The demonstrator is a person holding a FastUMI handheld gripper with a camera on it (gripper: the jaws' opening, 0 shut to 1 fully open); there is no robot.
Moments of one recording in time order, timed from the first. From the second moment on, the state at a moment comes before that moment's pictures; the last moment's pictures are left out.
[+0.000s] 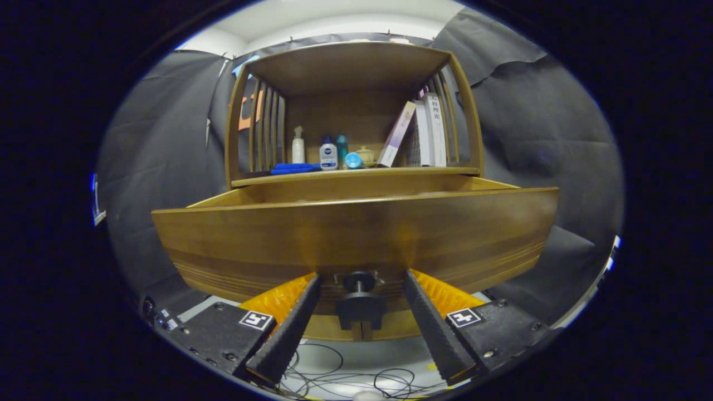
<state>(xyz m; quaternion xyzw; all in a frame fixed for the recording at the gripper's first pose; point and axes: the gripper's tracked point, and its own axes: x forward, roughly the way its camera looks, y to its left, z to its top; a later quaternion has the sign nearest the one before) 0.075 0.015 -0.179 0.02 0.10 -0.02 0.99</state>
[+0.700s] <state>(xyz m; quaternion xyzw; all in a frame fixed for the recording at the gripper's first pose) 0.152 0.021 -0.167 0.03 0.13 -0.02 0.99</state>
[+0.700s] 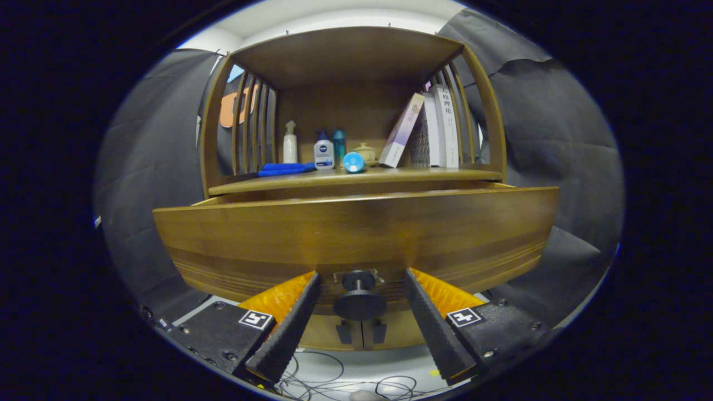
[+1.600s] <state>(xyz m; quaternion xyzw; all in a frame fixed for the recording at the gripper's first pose) 0.245 0.021 -0.164 0.05 0.14 -0.03 0.99</state>
